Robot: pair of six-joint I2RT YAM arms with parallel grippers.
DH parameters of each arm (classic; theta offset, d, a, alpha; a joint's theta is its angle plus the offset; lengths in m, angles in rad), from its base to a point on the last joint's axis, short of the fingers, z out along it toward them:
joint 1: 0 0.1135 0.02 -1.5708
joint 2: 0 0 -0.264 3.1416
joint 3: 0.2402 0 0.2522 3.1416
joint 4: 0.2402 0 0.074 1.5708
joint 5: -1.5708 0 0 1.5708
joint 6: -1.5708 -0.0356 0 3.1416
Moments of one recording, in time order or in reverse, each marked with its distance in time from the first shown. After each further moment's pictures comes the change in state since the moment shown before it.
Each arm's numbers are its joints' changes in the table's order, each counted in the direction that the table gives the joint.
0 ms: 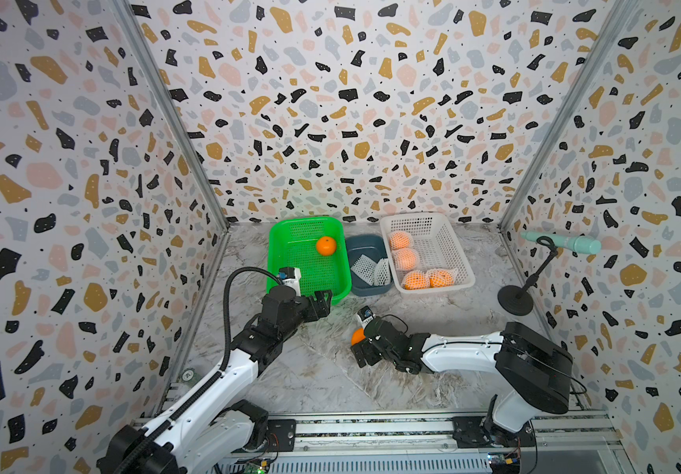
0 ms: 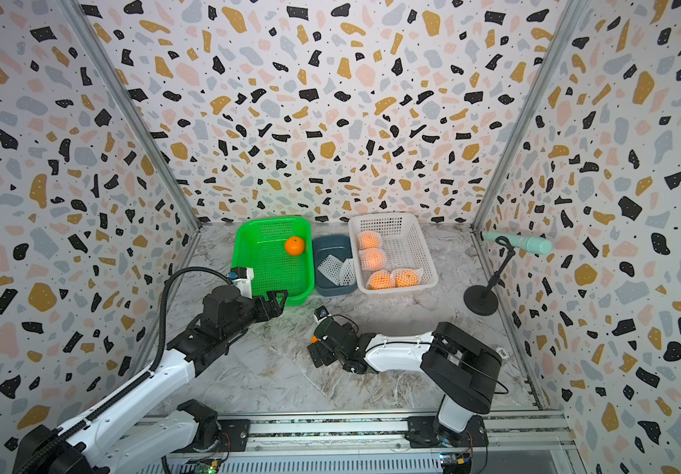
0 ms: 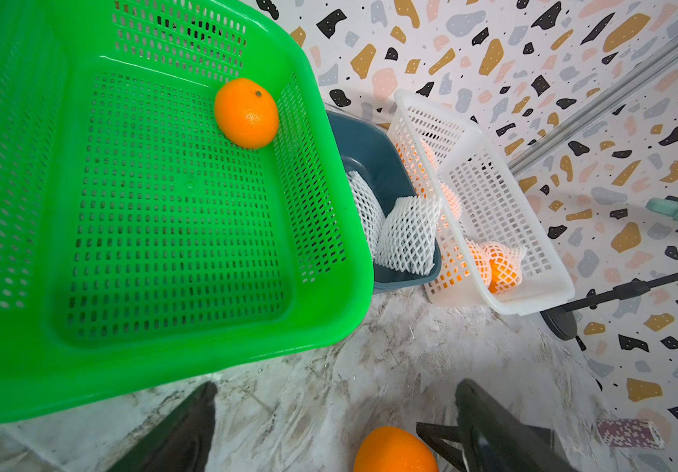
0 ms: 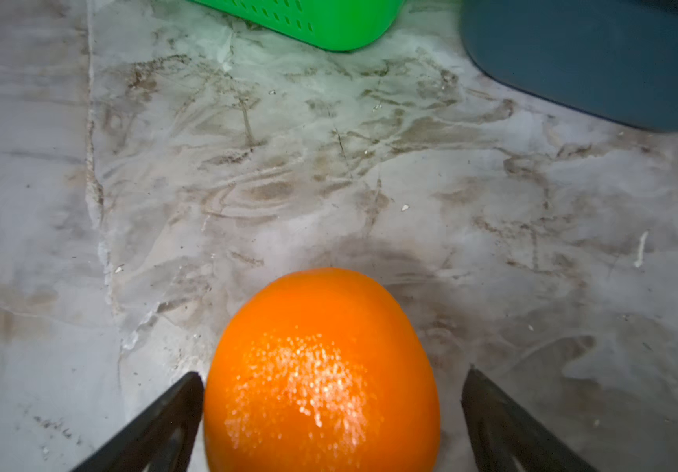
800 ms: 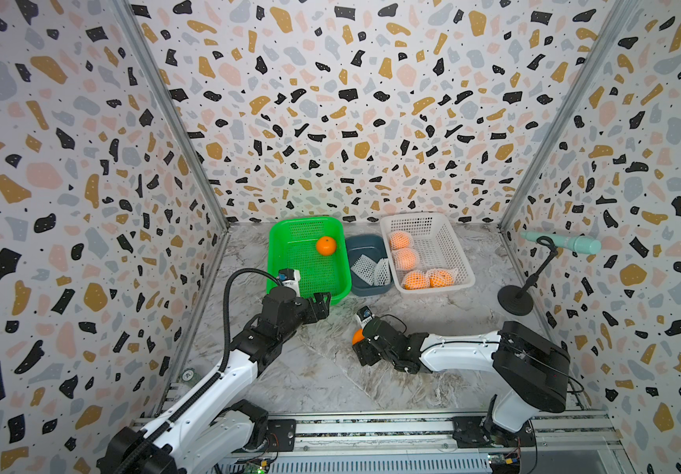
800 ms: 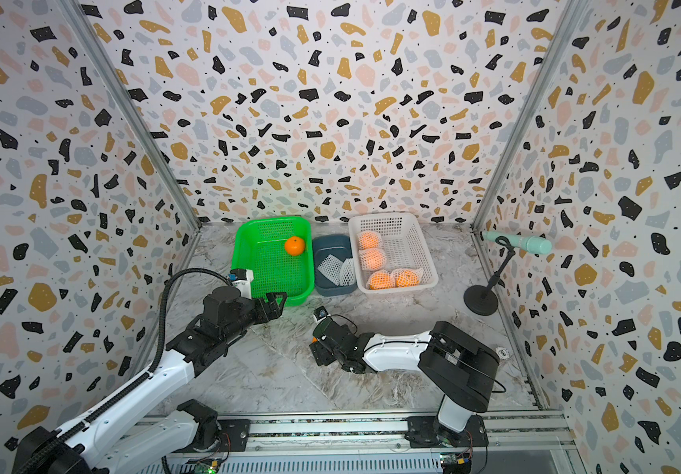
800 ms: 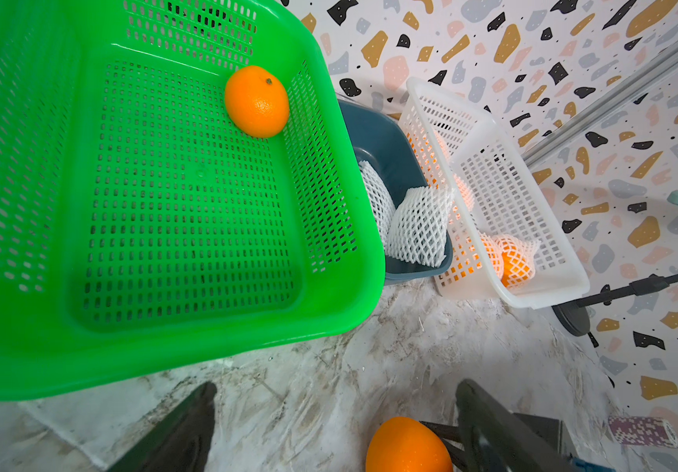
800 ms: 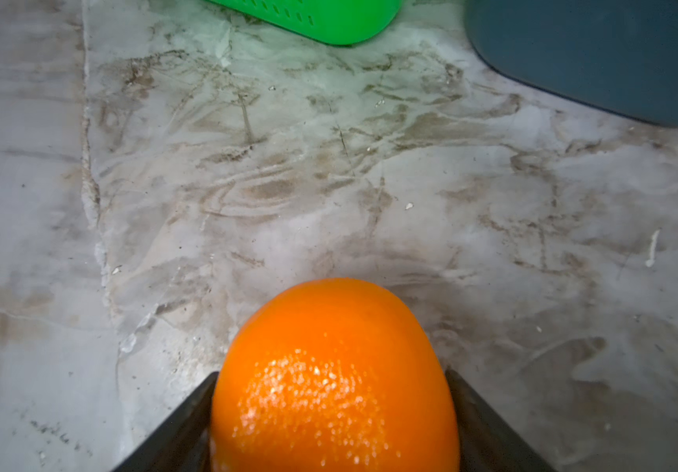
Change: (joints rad) left arm 0.000 -0.008 0.000 0.041 0.017 -0.003; right arm 0.002 0.009 0.009 0.003 0.002 -0.006
